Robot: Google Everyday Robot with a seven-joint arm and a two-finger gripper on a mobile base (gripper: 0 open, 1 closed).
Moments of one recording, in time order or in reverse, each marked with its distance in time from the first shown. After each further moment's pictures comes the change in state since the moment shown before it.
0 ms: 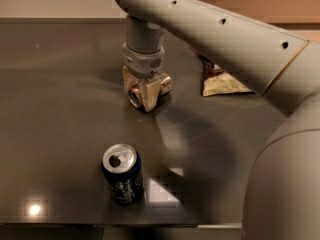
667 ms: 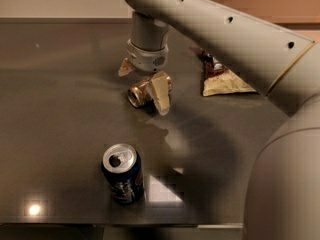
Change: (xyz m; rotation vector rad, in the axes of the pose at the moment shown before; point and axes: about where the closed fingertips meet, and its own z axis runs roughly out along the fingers) arm 0.003 -0.001 -0.005 0.017 -0.033 0.030
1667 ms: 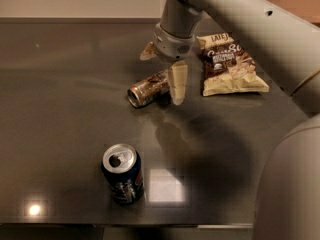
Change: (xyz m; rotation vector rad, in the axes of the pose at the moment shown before) arm 0.053 0.010 -0.031 0.095 -0.065 0.172
